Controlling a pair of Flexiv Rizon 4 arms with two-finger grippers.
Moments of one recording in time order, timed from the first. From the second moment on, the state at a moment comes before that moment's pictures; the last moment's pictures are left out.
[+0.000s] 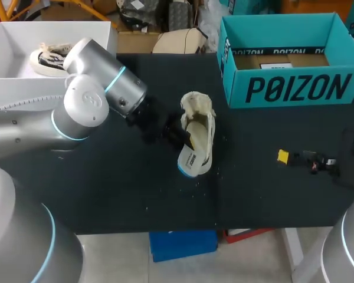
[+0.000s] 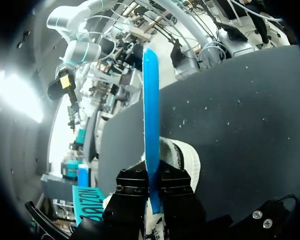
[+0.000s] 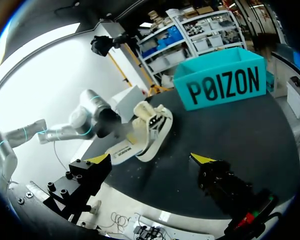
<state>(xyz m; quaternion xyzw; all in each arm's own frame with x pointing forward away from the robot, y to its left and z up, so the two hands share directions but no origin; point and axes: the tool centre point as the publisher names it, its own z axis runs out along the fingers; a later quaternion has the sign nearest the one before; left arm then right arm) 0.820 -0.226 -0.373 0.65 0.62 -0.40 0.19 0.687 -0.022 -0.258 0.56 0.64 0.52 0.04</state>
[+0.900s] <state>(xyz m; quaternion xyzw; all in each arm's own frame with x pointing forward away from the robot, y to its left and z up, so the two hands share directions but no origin) 0.855 -0.230 -0.371 0.63 0.63 -0.40 0.22 0.687 -0.022 -0.258 0.56 0.64 0.52 0.04</state>
